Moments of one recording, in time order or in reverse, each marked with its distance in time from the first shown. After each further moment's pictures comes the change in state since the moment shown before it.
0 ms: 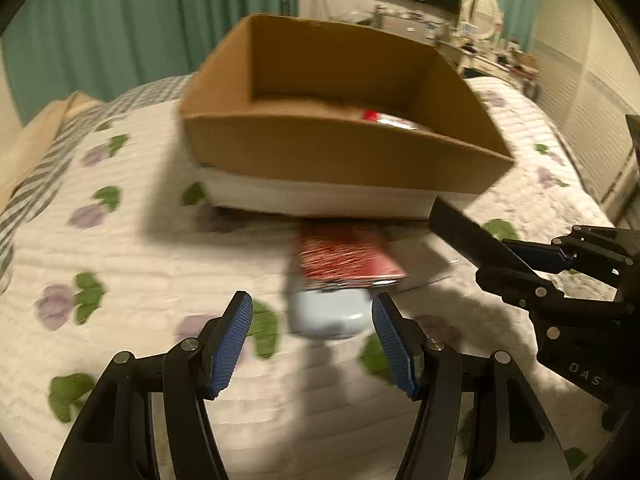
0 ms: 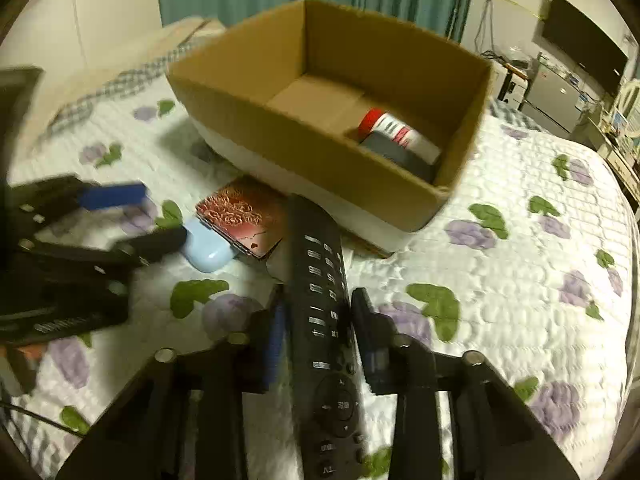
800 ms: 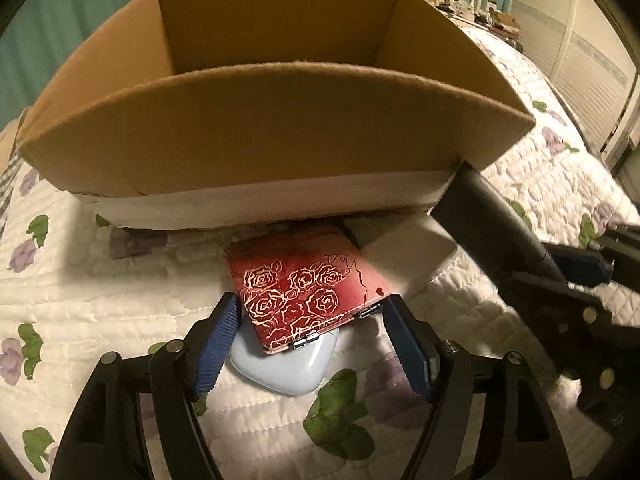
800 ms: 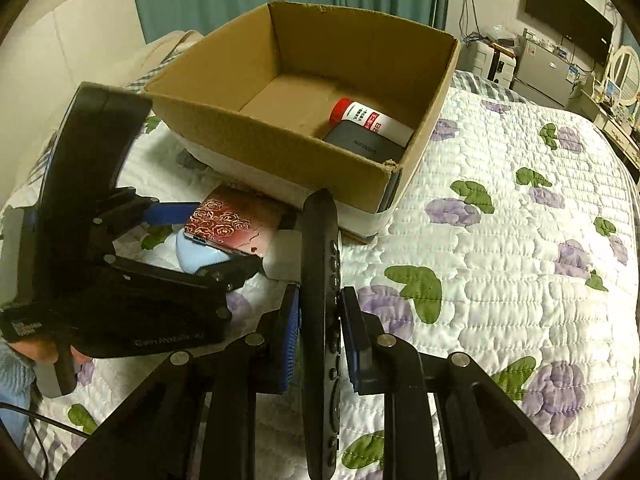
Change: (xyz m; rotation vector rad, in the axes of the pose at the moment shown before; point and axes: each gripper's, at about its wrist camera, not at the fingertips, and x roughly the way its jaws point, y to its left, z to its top) left arm 0.057 -0.032 0.018 0.103 0.112 -0.016; right arm 0.002 -0.016 -0.010 0.074 0.020 0.044
